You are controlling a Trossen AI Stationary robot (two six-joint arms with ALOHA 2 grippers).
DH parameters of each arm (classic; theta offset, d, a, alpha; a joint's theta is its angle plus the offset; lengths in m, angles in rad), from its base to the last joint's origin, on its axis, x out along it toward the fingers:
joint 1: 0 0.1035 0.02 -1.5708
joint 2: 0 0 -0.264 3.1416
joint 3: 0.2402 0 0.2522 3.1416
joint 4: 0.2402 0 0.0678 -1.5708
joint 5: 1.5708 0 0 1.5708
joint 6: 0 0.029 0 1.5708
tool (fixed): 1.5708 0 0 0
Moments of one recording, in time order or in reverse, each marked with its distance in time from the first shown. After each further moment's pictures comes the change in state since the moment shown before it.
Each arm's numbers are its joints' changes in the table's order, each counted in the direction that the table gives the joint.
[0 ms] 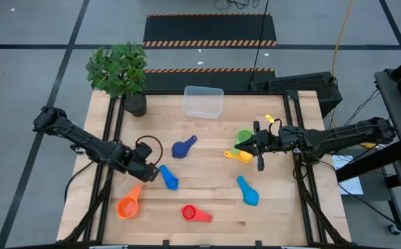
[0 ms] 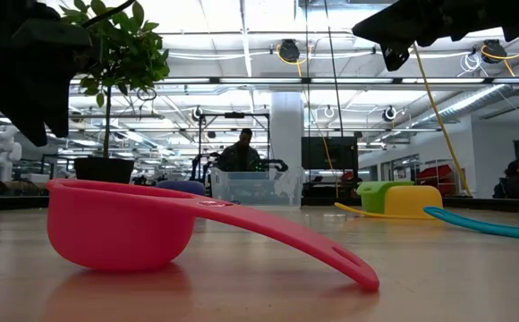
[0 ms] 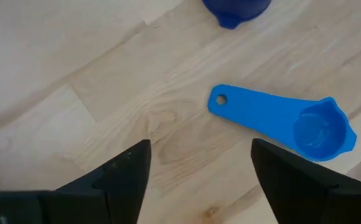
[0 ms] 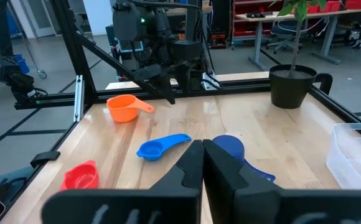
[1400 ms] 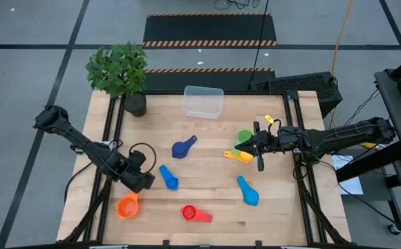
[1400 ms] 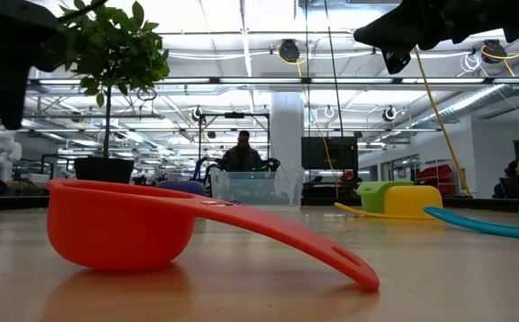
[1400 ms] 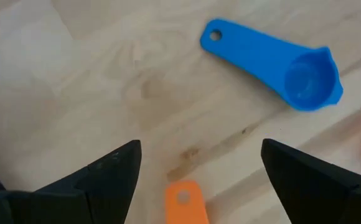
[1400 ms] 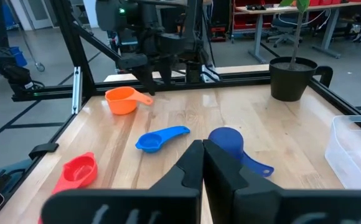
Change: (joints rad) left arm -0.166 0.000 0.000 0.007 0.099 -0.299; right arm 0.000 0.000 0.000 0.031 0.000 -0.003
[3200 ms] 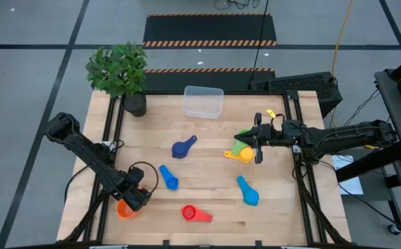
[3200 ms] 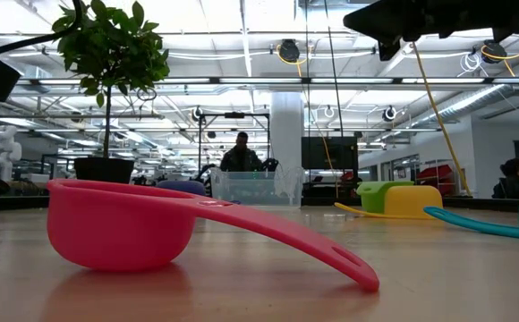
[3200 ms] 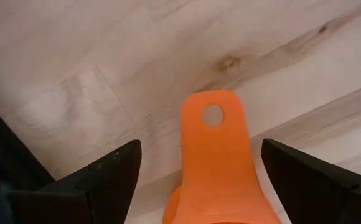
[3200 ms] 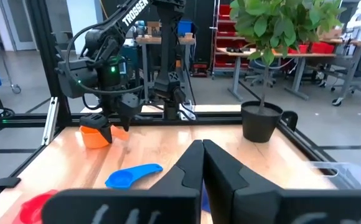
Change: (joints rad) left arm -0.154 0.230 -0.001 -0.066 0.206 -0.146; right arm -0.082 0.000 0.000 -0.148 -0.005 -0.100
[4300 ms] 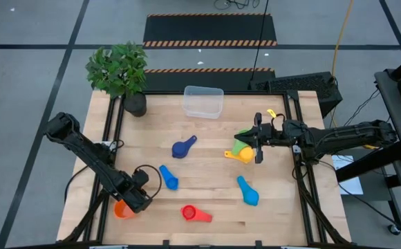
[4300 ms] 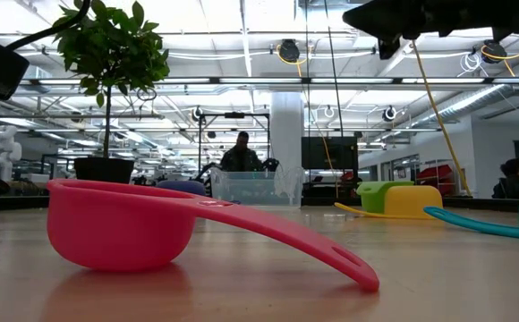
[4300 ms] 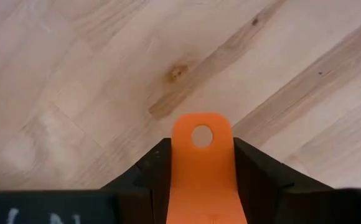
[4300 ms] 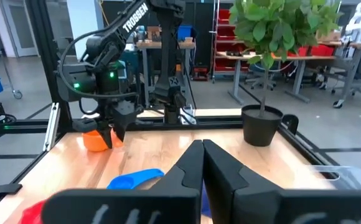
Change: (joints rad) left arm 0.000 -0.001 0.000 -0.081 -0.050 0.212; right arm 0.001 0.000 0.000 -0.021 0.001 0.005
